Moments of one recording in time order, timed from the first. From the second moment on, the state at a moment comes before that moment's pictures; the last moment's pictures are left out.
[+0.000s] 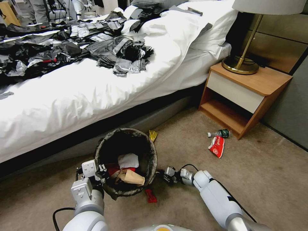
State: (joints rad) left arm 1.77 -1.49 -0.42 -2.38 -0.25 0.47 -0.51; right arm -0.80 1.44 0.20 0.63 -0.37 0.48 -0.72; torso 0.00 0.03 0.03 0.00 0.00
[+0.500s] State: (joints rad) left arm 1.74 -1.46 -0.42 -2.36 -0.27 0.47 -0.51; right arm -0.97 1.39 0.19 1.03 0.08 0.41 -0.40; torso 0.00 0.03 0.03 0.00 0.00
